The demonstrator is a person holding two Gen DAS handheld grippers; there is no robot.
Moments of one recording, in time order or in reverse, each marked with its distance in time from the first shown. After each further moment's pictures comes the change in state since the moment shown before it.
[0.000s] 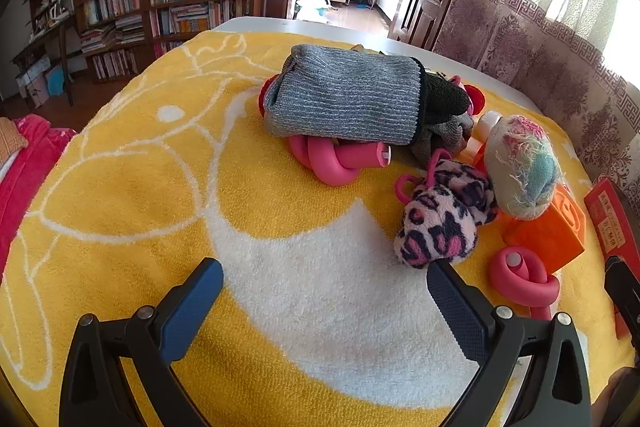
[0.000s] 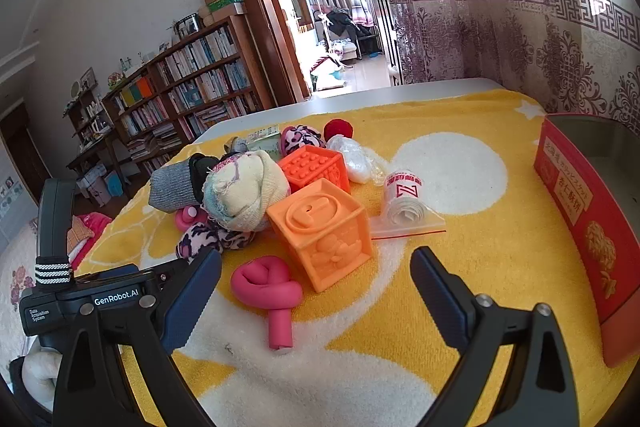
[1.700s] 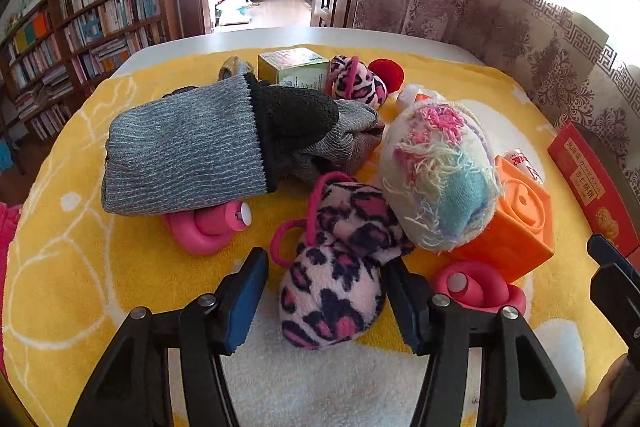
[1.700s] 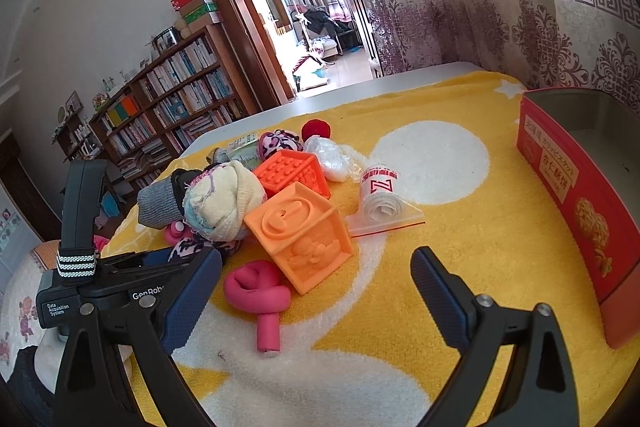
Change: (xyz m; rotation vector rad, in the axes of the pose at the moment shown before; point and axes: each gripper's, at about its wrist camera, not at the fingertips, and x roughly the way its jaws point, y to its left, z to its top) left arm 0.030 -0.065 0.022 0.263 0.048 -0.124; right arm -0.004 -0.013 0.002 0.085 -0.001 -0.018
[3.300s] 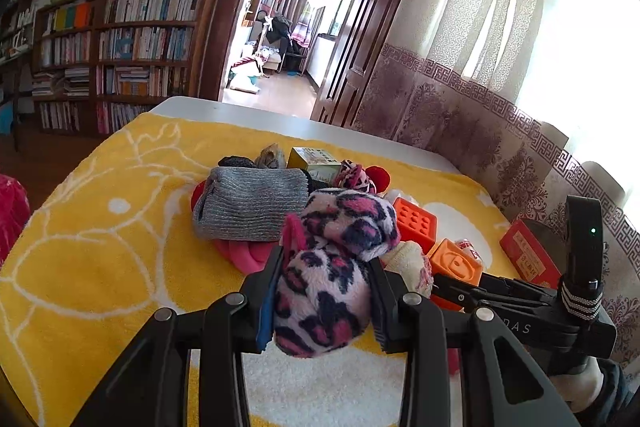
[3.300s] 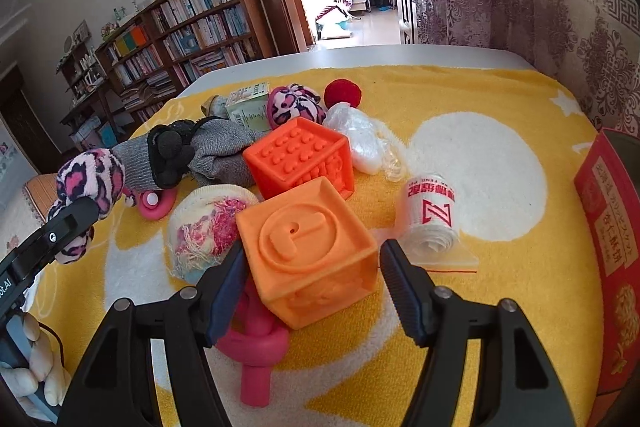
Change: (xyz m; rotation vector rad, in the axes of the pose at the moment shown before) left arm -0.085 0.034 -0.030 -0.183 -0.343 -0.106; right arm 0.072 0.015 0.022 -0.146 0.210 0.006
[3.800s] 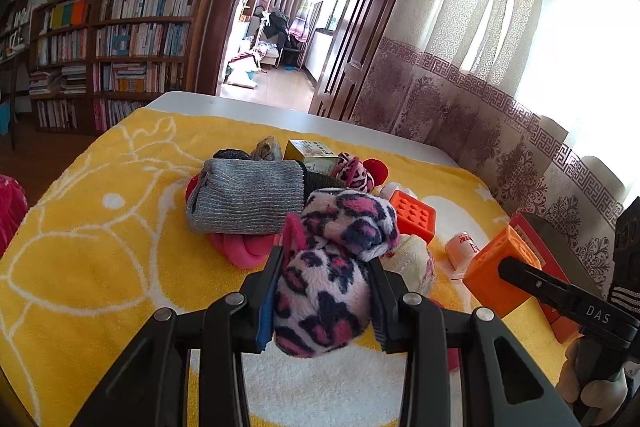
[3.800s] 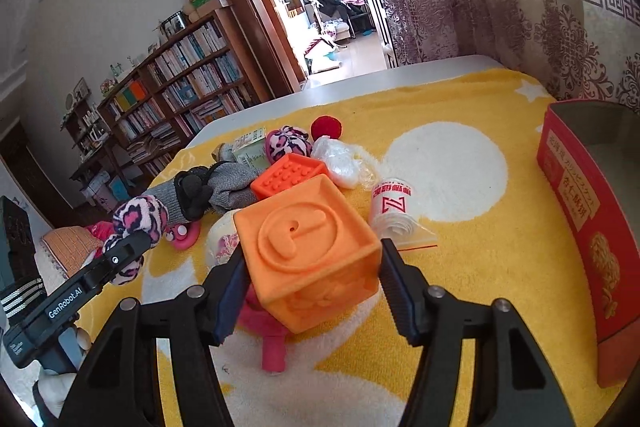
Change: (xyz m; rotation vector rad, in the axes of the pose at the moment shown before) left arm 0.003 -0.001 -0.001 0.007 0.021 -0.002; right arm -0.078 -0.019 -0.016 0.128 -0.174 0.028
